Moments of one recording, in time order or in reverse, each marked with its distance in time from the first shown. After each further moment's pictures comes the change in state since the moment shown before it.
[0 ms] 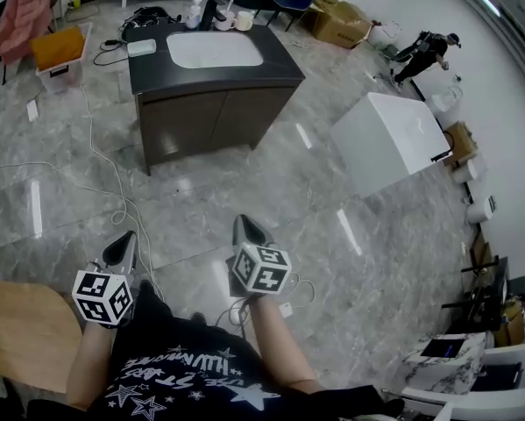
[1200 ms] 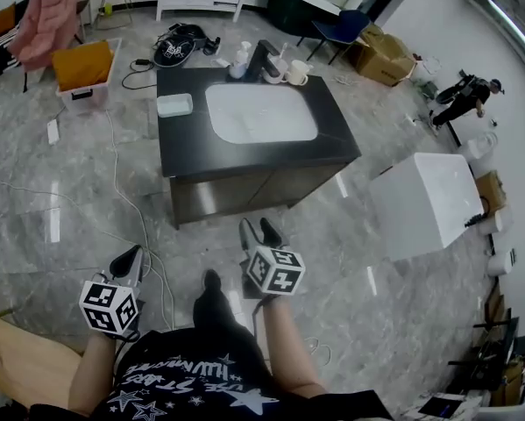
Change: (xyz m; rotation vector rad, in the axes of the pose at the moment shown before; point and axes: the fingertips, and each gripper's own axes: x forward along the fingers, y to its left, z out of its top) left arm 0.196 0.209 0.121 -0.031 0.039 0.118; right arm 0.328 0.049 0.156 -0.056 0.036 0.134
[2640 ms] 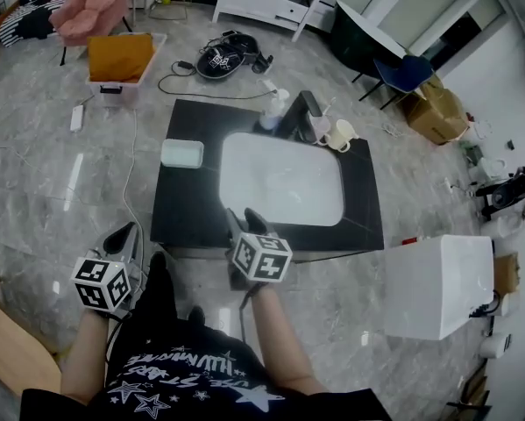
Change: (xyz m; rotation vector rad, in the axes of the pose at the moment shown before) left arm 0.177 0.090 0.130 -0.115 -0.068 0.268; right arm 0.252 0.009 0.131 -0.091 0.147 0.298
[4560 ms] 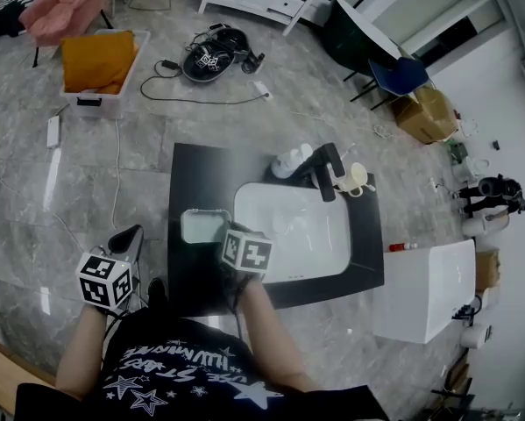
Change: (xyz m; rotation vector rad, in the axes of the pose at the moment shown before) left arm 0.171 0.116 0.065 0.007 0.129 -0.160; right arm 0.190 -0.004 0.038 0.060 0.323 -0.192
